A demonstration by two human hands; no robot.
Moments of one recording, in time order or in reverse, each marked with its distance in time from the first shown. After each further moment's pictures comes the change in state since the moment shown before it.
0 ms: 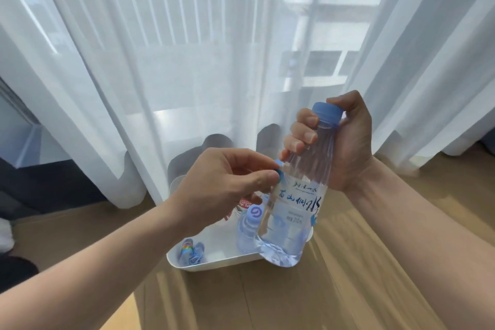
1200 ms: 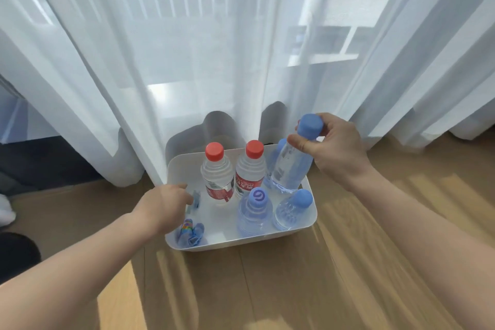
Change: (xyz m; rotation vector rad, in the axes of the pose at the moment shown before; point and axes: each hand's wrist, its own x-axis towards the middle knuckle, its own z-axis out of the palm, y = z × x) left_hand 0.010 -0.167 -0.066 1.351 -0.163 -0.287; right_hand 0.006 0.038 -0.059 -1.231 0.633 -0.248
